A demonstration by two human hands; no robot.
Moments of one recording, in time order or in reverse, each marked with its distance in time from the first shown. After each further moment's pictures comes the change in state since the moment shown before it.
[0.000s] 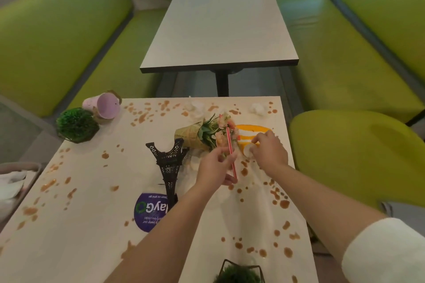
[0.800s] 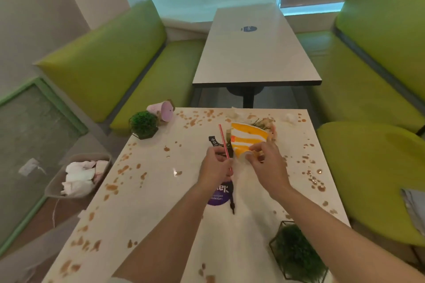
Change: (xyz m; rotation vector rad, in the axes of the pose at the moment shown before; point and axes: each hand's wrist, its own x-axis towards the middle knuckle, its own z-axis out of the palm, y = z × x) left_hand -0.112 -0.016 -0.149 -0.063 0.135 0.137; right_hand -0.179 -0.148 -0.007 0.557 0.213 -0.209
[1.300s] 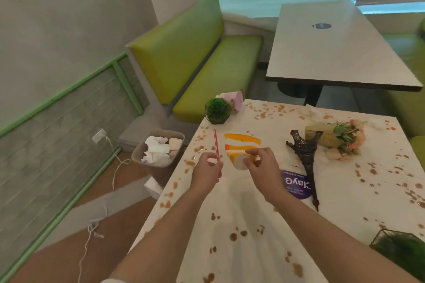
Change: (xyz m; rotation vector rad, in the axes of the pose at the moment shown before) left_hand -0.046 -0.089 -0.247 0.029 0.290 -0.109; right_hand -0.087 -0.136 0.195 0.112 -0.242 0.008
